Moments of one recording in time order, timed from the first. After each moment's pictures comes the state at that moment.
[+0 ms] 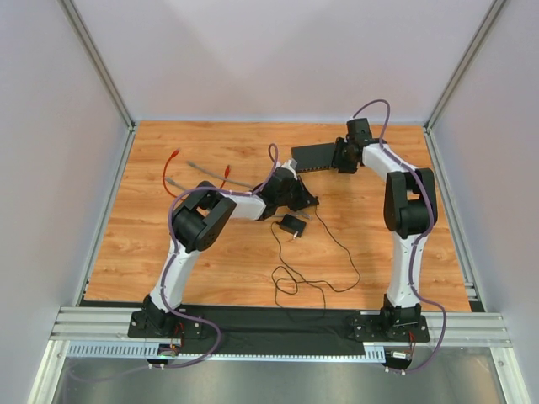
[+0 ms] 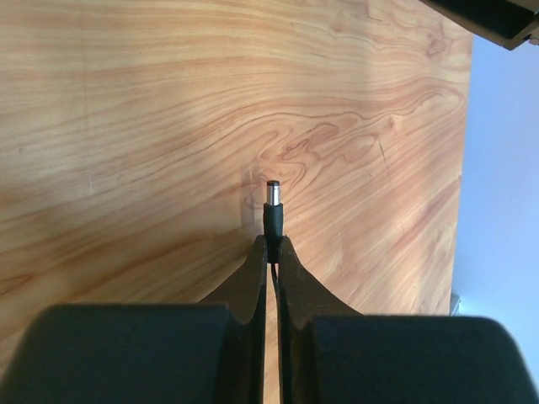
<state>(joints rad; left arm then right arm) -0.73 2.26 1.38 0.35 0.21 -0.96 0.13 2.19 1.69 -0.44 -0.11 0.40</state>
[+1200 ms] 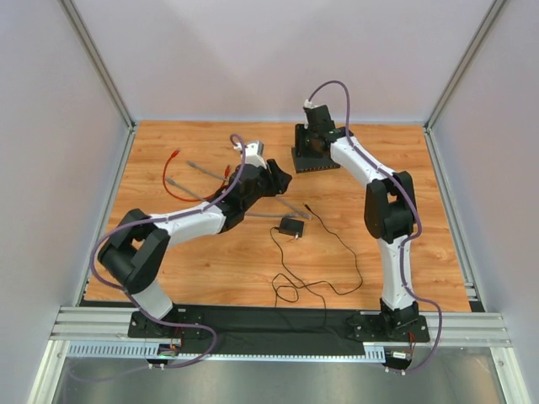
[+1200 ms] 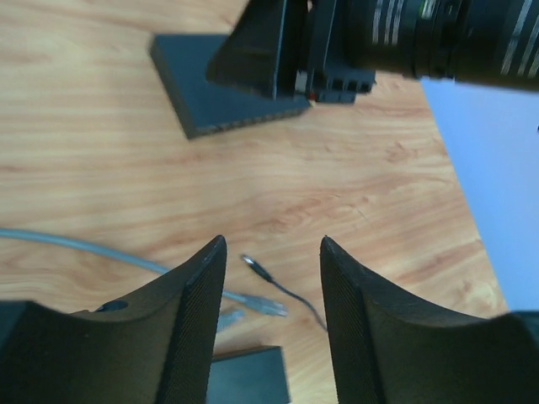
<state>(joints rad) -0.71 1.68 0.96 0.47 -0.12 -0.65 0.37 2.20 1.90 -0.50 -0.02 0.33</state>
